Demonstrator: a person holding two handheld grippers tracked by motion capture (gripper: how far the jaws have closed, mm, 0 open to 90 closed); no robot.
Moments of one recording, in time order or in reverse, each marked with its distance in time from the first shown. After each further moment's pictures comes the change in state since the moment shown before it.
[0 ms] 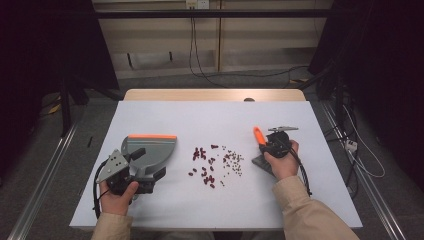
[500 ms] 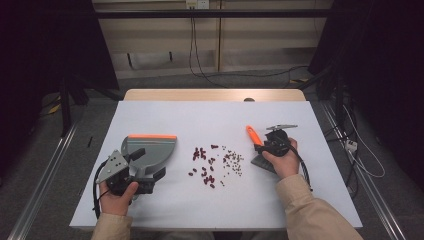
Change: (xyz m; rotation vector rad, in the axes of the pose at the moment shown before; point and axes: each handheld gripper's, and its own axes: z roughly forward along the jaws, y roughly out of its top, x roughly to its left) left arm 0.000 -0.001 -0.001 0.005 0.002 -0.002; right arm 0.000 0.004 0.002 0.016 0.080 -0.032
